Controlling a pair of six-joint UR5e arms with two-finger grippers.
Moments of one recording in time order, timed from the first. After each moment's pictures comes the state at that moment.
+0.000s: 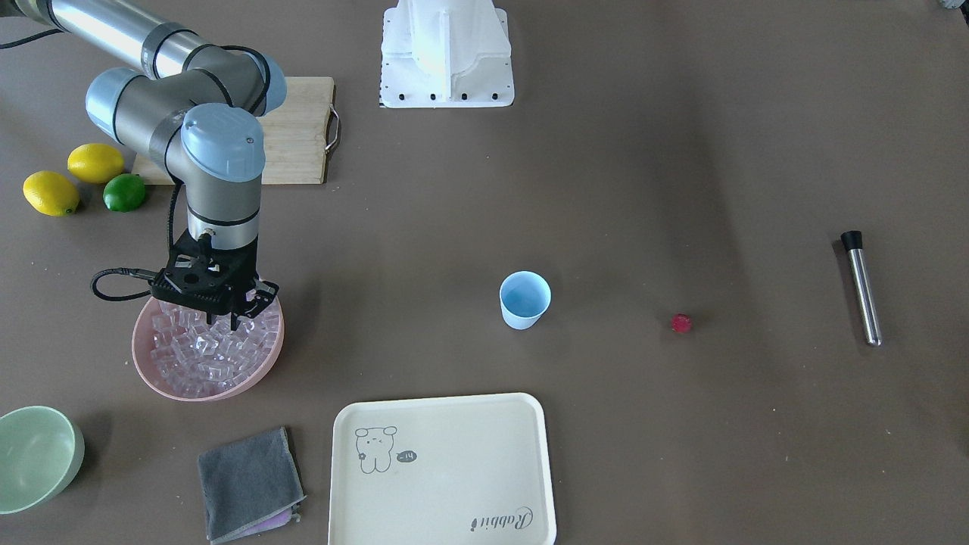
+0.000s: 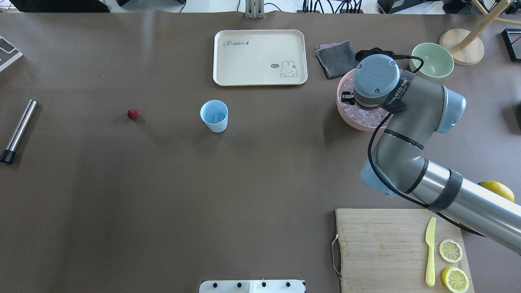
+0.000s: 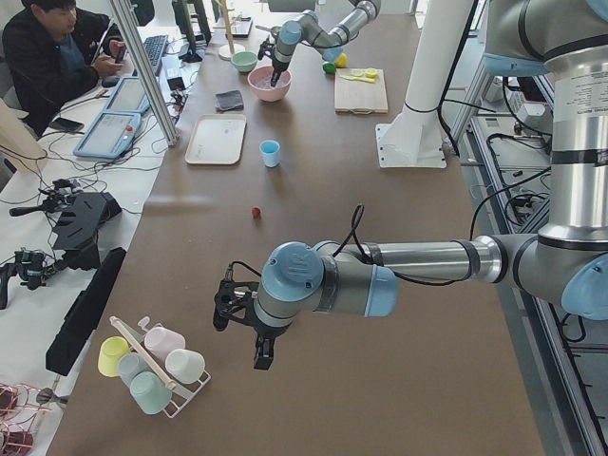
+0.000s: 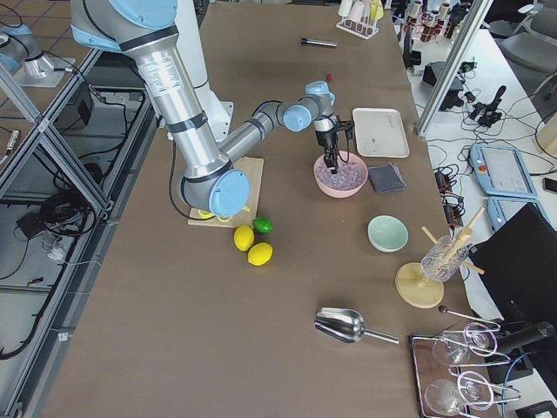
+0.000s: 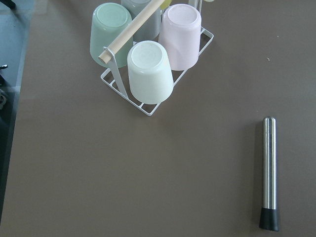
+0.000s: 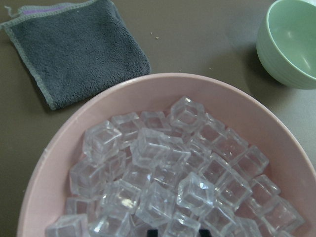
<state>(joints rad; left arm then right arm) -1.81 -1.47 -1.66 -1.73 -2.40 0.05 0.72 -1.07 1.66 -1.63 1.61 1.18</state>
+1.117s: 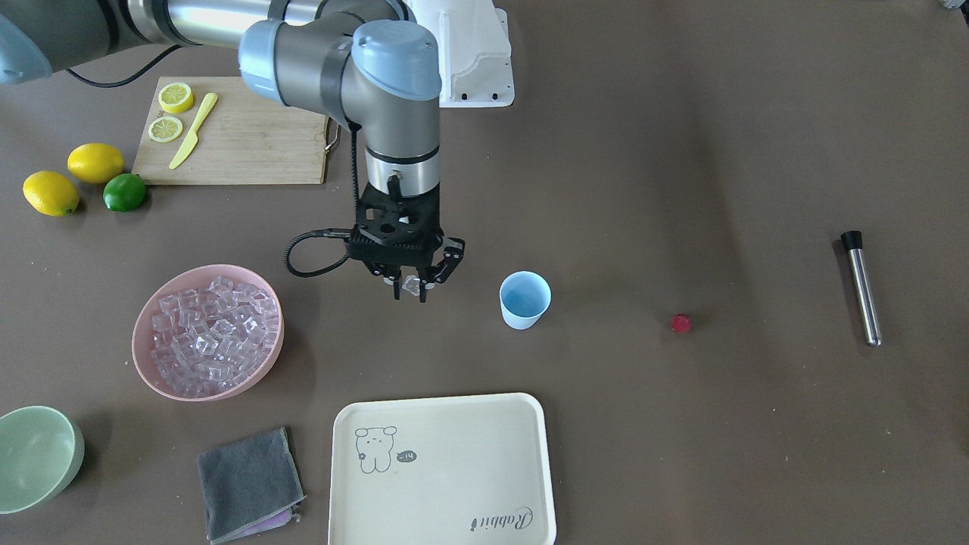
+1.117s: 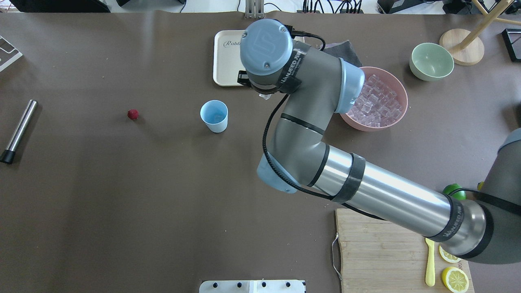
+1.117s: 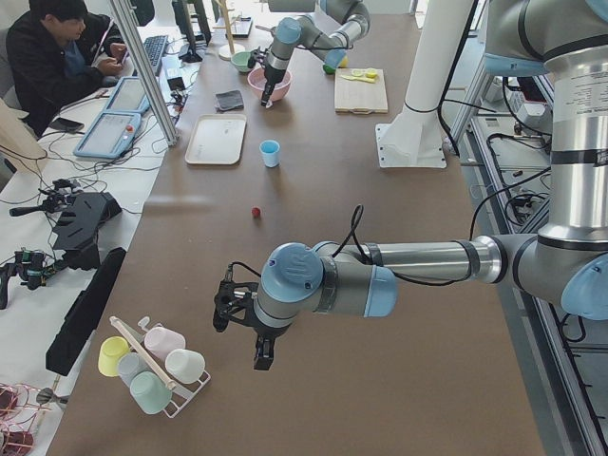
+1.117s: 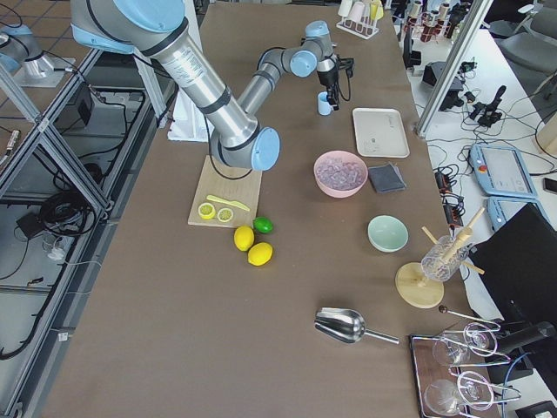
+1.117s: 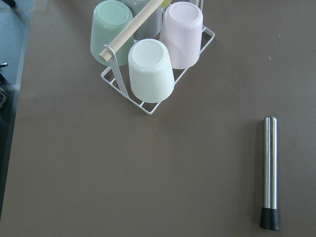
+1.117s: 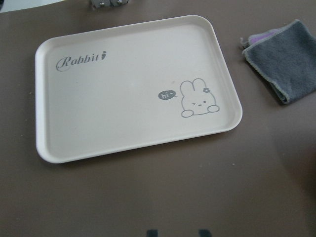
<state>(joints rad) -1.81 -1.47 -1.65 -1.73 -2.40 0.05 0.59 -0.62 1.48 -1.62 1.60 1.34</state>
